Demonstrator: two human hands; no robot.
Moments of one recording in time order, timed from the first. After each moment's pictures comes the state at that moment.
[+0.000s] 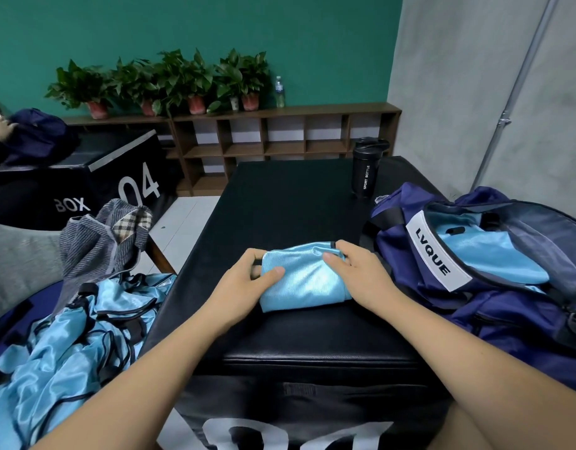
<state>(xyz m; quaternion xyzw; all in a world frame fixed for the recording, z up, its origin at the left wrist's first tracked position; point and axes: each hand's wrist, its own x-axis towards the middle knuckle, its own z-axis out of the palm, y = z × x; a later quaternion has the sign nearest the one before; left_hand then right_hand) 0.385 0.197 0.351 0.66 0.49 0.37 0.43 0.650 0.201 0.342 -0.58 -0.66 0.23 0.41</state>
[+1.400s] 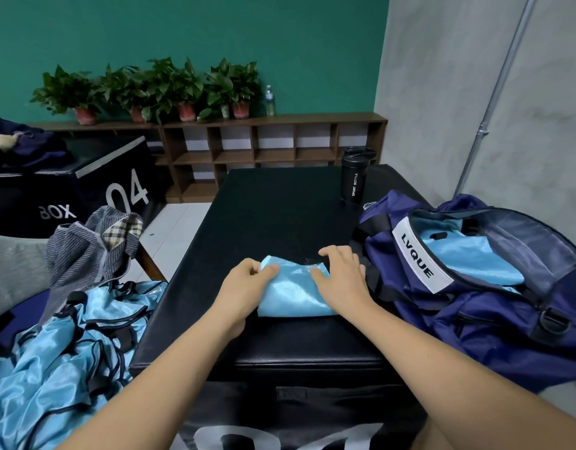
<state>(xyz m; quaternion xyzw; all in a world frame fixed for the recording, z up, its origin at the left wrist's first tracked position) 0.416 0.202 0.357 0.53 0.59 0.40 0.46 0.632 0.218 0.316 -0.70 -0.64 0.09 0.32</state>
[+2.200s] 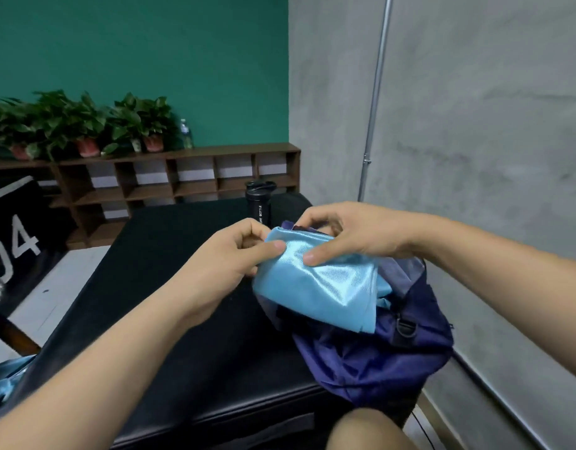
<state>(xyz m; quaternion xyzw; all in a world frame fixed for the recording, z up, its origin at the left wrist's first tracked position) 0.563 0.152 0.508 0.71 0.31 0.35 0.52 0.813 0.102 0.555 -0.54 -0.71 0.38 0.24</state>
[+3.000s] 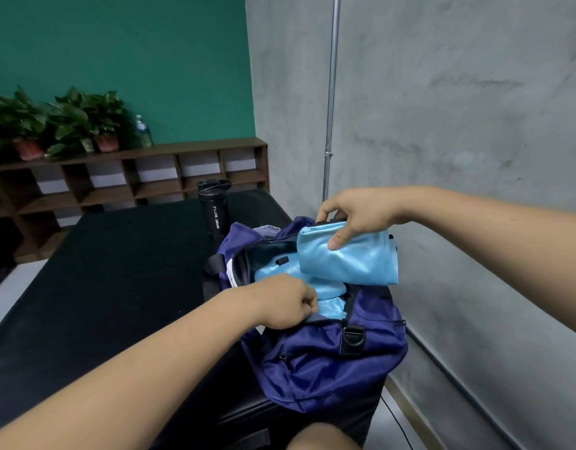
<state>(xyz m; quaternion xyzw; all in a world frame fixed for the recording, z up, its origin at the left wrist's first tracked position) 0.728 0.178 0.438 0.96 0.26 -0.07 0.12 0.952 0.136 0.549 -0.68 -0.70 0.20 0.08</state>
